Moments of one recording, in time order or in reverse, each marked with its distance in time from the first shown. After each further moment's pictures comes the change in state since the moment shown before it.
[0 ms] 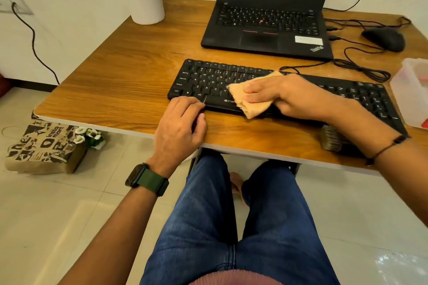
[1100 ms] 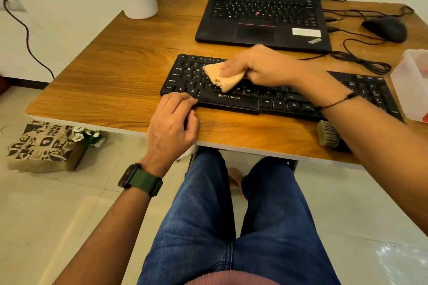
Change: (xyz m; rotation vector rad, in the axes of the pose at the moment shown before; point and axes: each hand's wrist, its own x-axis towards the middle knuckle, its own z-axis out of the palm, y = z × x) left_hand 0.001 0.000 0.000 0.027 -0.020 -0.029; right_hand 0.059 0.010 -0.011 -0.015 -0.040 0.009
